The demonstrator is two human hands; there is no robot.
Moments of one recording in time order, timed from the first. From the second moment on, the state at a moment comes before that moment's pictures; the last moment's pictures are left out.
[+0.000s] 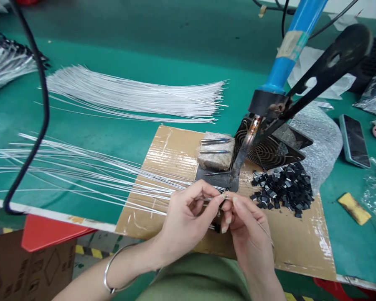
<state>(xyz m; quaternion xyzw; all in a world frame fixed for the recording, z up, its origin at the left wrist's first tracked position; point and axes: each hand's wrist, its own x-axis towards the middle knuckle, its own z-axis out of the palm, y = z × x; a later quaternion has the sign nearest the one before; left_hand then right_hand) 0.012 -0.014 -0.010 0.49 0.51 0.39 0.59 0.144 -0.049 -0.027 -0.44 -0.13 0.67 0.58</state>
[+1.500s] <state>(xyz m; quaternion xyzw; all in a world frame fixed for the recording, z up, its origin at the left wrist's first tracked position) 0.014 -0.014 -0.015 0.53 0.52 0.41 0.53 0.152 -0.046 -0.025 -0.47 -0.16 0.65 0.57</state>
